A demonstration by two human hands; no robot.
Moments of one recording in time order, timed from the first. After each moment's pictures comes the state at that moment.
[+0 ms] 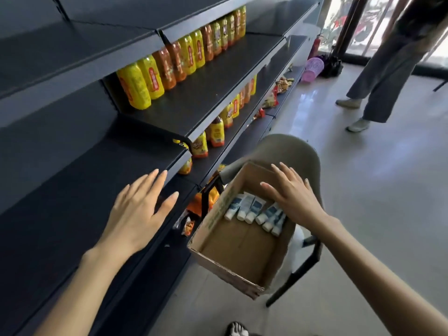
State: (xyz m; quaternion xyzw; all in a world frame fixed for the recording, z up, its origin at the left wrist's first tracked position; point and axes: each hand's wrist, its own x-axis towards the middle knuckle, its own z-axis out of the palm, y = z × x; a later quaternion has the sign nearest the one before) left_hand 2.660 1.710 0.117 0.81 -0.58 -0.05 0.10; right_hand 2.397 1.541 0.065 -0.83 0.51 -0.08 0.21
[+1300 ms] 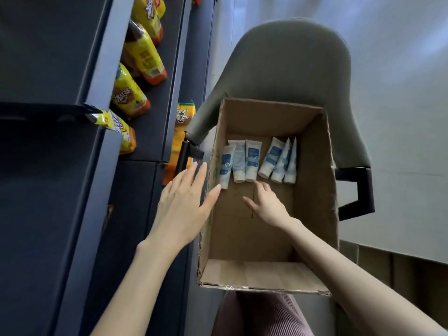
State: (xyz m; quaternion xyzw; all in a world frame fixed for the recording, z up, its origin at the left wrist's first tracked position) left_hand 2.698 1.497 -0.111 0.67 -0.70 -0.27 -0.03; right_hand 2.504 1.491 -0.228 -0.62 0.67 0.04 0.41
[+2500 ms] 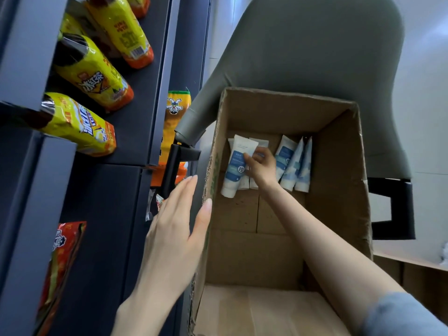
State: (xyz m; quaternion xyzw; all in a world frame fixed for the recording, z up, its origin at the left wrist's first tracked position) left_hand 2.694 1.487 -0.149 0.70 -0.59 -0.37 0.13; right_hand 2.529 1.380 -0.310 -0.23 0.68 -0.38 0.58
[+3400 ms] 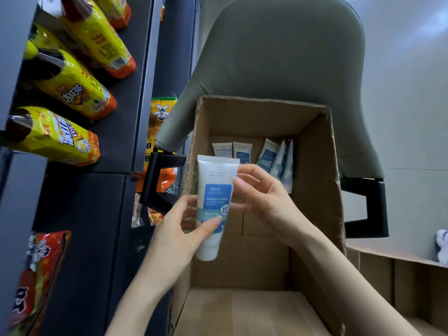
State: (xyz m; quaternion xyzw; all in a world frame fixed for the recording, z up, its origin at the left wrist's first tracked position) left_hand 2.666 1.480 -0.159 0.64 -0.46 -0.57 0.23; right_hand 2.484 1.441 -0.186 -0.31 0.44 -0.37 0.76
